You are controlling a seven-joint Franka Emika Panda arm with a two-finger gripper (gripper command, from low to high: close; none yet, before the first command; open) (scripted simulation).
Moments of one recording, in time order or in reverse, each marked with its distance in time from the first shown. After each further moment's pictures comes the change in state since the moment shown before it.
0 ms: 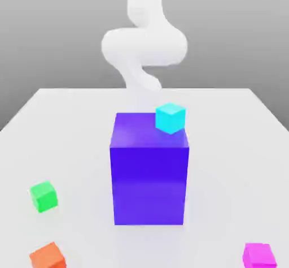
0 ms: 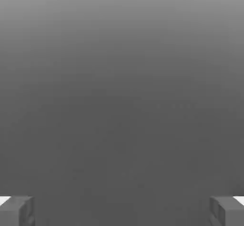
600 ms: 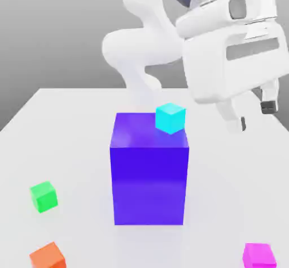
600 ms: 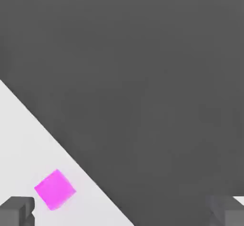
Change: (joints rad) arm 0.309 0.660 -0.057 0.039 0.194 0.159 -0.721
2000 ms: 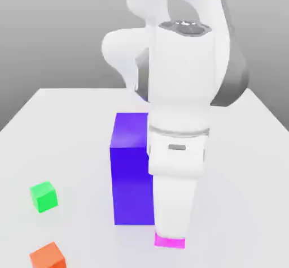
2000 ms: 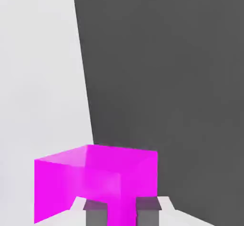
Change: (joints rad) arm -0.193 0.132 -0.190 -0.153 -0.274 0.163 -0.574
